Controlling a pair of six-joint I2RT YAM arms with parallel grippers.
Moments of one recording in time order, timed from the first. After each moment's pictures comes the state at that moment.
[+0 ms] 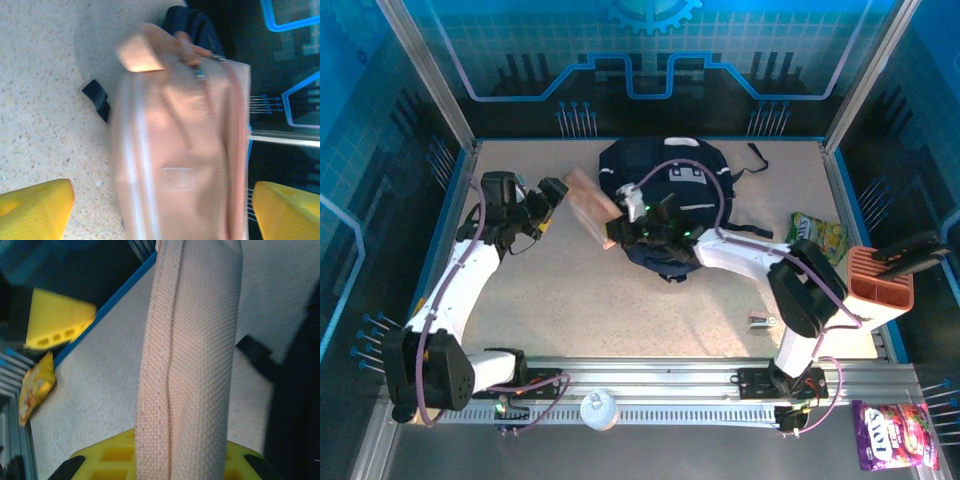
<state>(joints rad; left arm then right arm) -0.01 1.21 0.97 -0.40 0.35 -0.97 0.73 1.72 1.15 0.13 -0.31 0.40</state>
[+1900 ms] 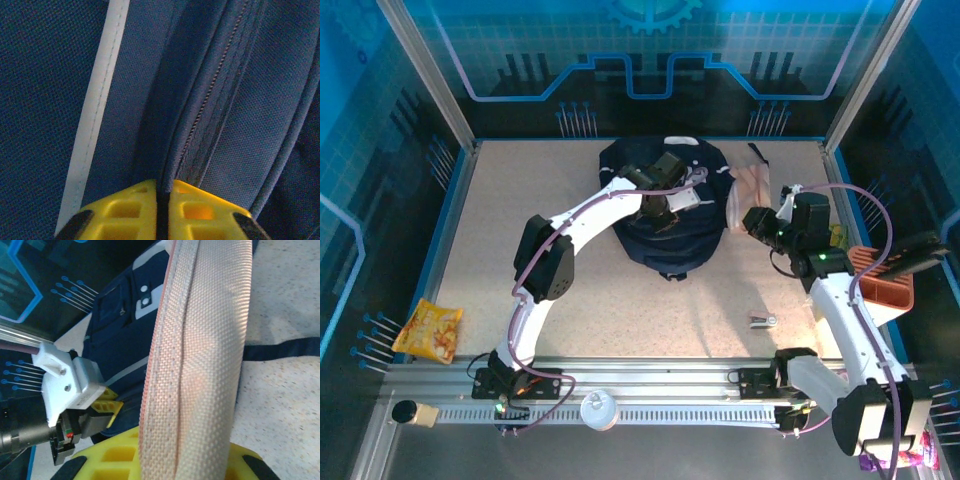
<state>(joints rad) -0.65 2.20 2.01 -0.98 0.01 0.41 0.05 0.99 0.84 -0.44 -0.30 0.65</state>
